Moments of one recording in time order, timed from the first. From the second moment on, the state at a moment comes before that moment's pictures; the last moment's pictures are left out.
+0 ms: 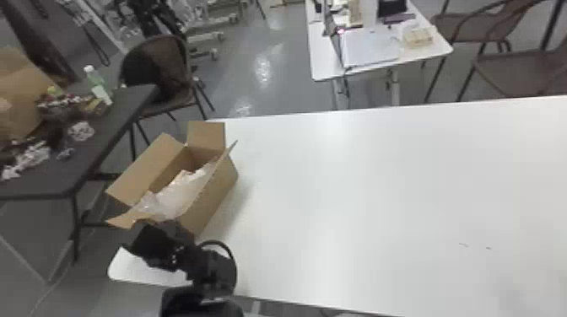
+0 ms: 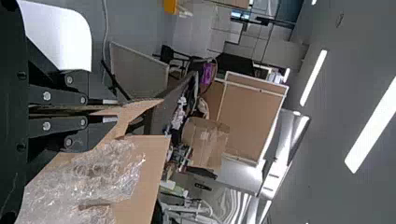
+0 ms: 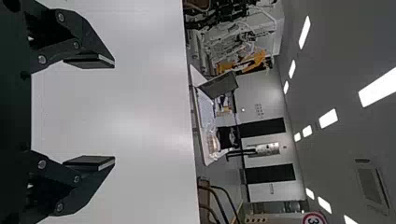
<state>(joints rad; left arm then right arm) 0.14 0.06 0.19 -1.53 0.23 -0.44 1.04 0.31 0.00 -0.30 -1.77 -0.15 0.09 0.64</state>
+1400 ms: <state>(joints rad) 0.71 0.20 -0.06 -1.95 0.01 -0.33 0.36 0.55 0.00 -0.27 -1.87 0.00 -0.15 0.52</state>
